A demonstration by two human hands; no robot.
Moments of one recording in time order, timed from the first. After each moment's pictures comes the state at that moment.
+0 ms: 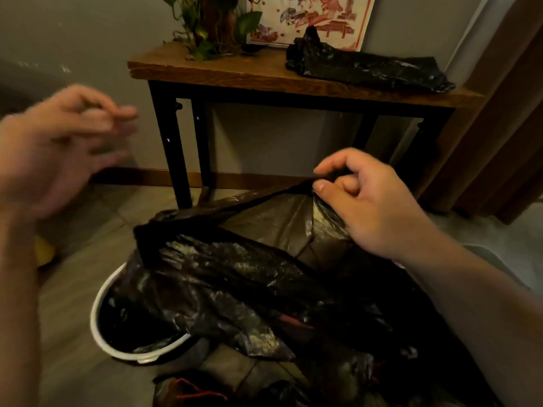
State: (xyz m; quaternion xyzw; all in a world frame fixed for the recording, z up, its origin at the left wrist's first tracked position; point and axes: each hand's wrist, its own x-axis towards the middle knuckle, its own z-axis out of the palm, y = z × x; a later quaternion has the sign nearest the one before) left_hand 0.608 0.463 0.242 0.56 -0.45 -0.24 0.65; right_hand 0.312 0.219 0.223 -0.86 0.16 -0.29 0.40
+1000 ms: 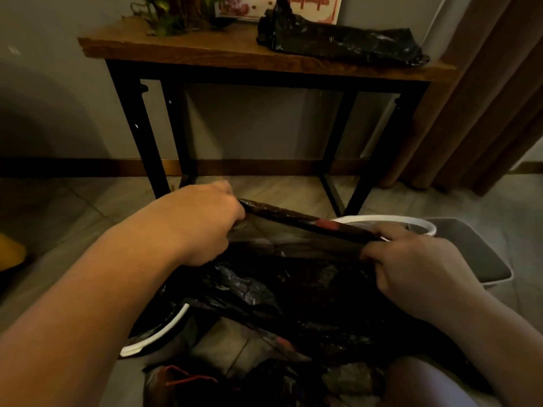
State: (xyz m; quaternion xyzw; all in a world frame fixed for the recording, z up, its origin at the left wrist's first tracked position) left_hand 0.476 0.366 0.208 0.78 -0.62 -0.03 -0.02; right_hand 0.194 0.211 0.172 -0.96 0.25 -0.07 -0.13
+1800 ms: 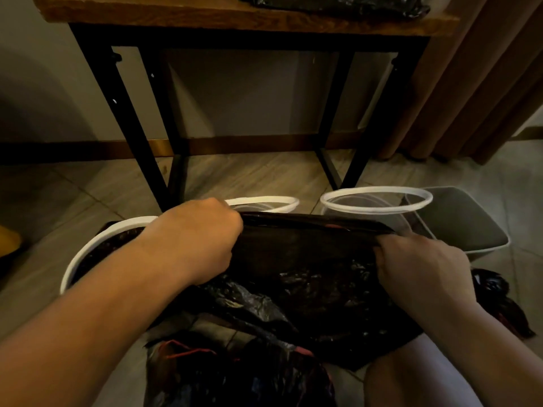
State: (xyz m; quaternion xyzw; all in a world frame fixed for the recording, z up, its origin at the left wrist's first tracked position) left_hand 0.439 0.371 0.167 0.78 -0.61 -0.02 -0.09; right_hand 0.168 0.221 0.121 -0.89 0.42 -0.05 -0.13
